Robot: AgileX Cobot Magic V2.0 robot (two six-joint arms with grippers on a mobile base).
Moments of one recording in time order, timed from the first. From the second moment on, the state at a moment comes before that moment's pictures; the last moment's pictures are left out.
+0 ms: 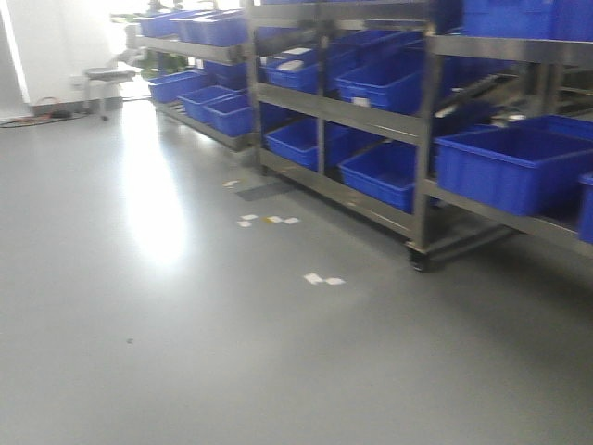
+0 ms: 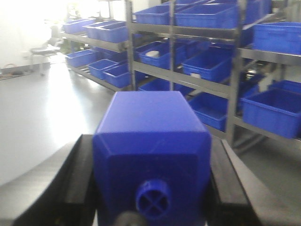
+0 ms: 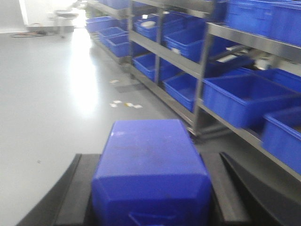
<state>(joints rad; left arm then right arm) -0.10 0.30 -0.53 -0.11 0.31 0.12 0.09 0.24 -0.39 0.03 0.29 -0.03</state>
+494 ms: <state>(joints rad) -0.10 0.30 -0.53 -0.11 0.31 0.12 0.09 0.24 -0.39 0.03 0.29 -0.03</state>
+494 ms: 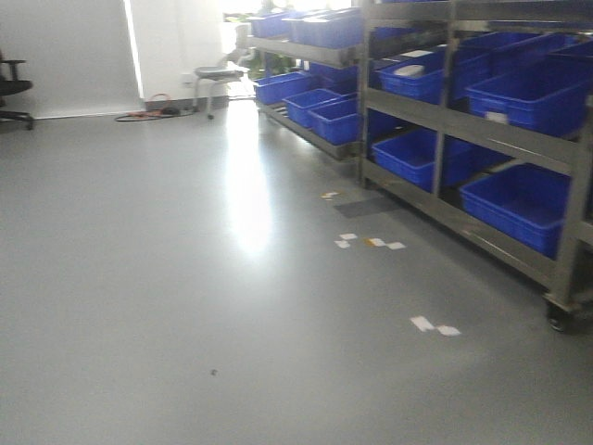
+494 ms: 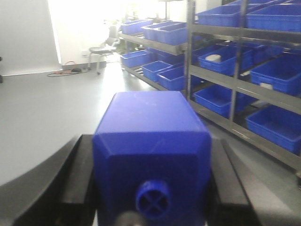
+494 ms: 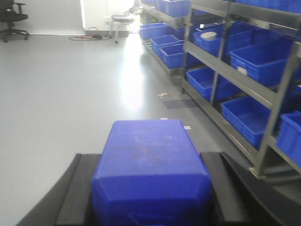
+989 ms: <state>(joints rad) -0.10 0.30 -0.53 -0.11 0.31 0.12 0.09 0.24 -0.39 0.03 0.29 -0.03</state>
